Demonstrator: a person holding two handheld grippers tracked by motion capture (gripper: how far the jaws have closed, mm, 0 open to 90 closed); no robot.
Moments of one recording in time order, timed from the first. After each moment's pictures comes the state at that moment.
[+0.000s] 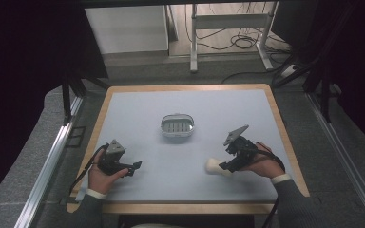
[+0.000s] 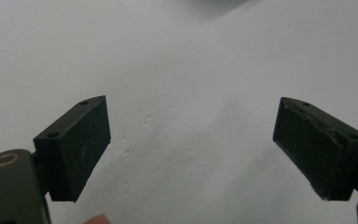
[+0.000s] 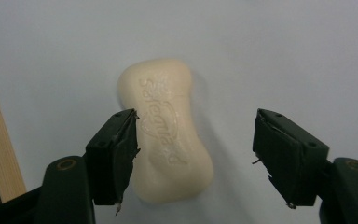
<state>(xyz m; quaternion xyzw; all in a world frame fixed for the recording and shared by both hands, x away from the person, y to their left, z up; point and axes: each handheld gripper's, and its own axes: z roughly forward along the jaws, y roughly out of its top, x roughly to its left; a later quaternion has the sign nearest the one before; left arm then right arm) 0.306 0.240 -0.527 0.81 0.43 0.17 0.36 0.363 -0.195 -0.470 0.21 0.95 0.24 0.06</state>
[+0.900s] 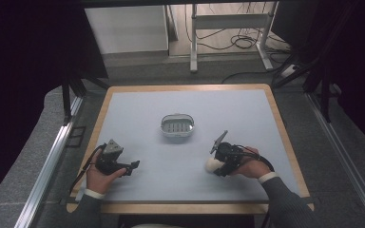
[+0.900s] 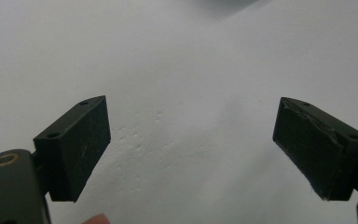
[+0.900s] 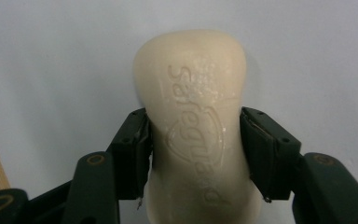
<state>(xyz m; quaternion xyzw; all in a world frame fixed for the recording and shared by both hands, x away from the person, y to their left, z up) 0.305 0.244 -0.527 0.81 0.43 0.17 0.36 0.365 -0.161 -0.498 0.18 0.97 0.15 0.03</state>
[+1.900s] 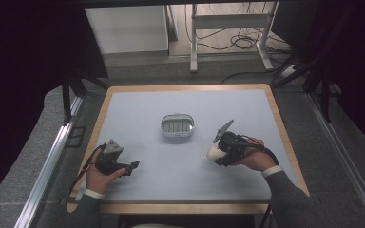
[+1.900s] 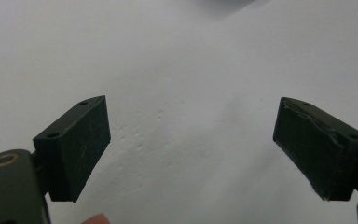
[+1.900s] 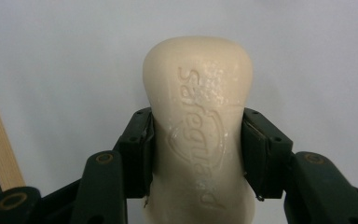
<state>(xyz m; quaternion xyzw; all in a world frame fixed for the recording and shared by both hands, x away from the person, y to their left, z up) 0.305 0.244 -0.527 0.81 0.43 0.17 0.36 0.376 -0.165 -0.460 0.18 0.96 0.18 0.06</state>
